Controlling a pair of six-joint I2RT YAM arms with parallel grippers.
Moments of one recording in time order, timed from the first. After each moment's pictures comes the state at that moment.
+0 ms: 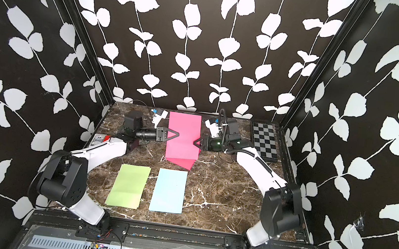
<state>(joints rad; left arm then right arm) -0.33 1.58 1.03 0.26 1.02 -0.62 0.41 1.52 1.24 -0.43 -0.63 0.35</state>
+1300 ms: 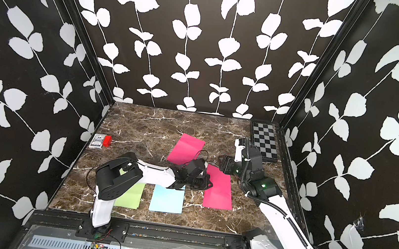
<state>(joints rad) -1.03 1.98 1.08 0.14 0.23 -1.05 0.41 0.93 0.85 -0.50 -0.13 0.43</state>
